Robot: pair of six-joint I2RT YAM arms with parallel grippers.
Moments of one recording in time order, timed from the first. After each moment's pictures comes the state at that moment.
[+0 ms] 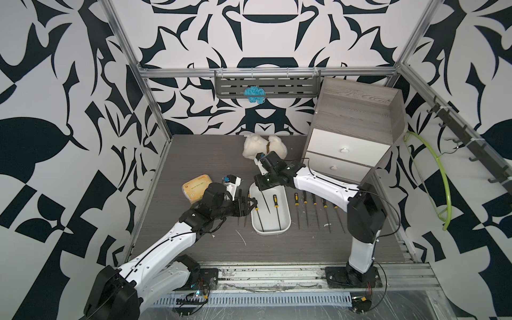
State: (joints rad) left arm -0.59 0.99 0.53 -0.04 0.46 -0.66; right arm 0.74 1.81 1.46 -0.53 -0.13 0.42
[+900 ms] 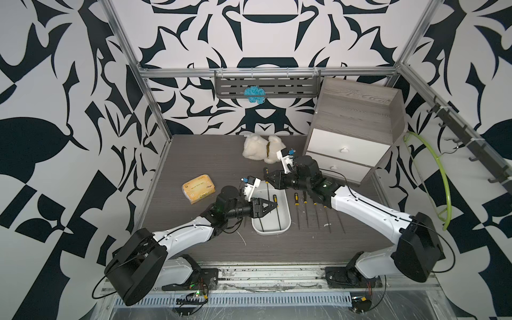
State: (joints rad) left arm -0.72 1.26 0.49 0.52 0.64 -0.85; right arm 0.68 1.41 1.05 -0.10 -0.33 0.63
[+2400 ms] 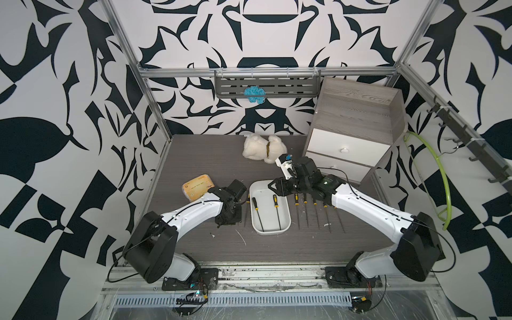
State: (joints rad) left arm -0.63 1.49 0.88 -0.88 -0.01 -0.60; right arm 0.68 1.44 1.11 -0.39 -0.28 0.41
